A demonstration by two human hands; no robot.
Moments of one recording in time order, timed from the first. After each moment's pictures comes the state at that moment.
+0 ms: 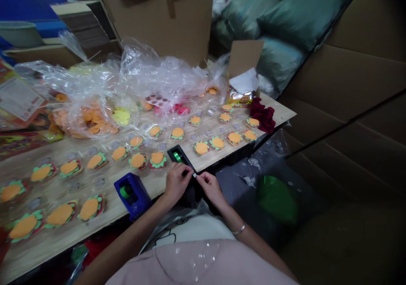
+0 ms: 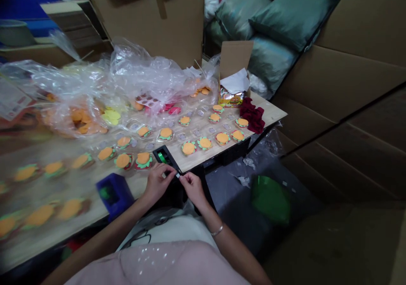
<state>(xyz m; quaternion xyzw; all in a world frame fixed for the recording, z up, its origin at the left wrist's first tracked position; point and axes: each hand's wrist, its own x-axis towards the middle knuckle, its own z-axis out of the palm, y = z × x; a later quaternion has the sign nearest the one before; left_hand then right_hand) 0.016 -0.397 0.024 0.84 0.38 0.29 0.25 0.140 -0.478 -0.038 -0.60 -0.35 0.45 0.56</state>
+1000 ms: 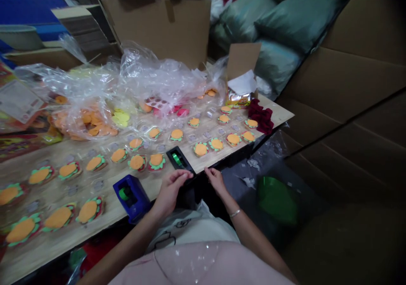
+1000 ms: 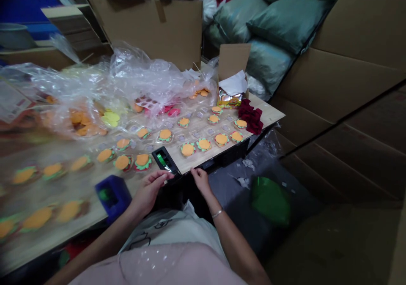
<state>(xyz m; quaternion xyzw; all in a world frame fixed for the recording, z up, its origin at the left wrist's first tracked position) 0.006 -0.422 0.055 0.49 0.45 0.32 0.67 0.177 -0.457 -0.091 -0.64 -0.28 0.40 0.59</state>
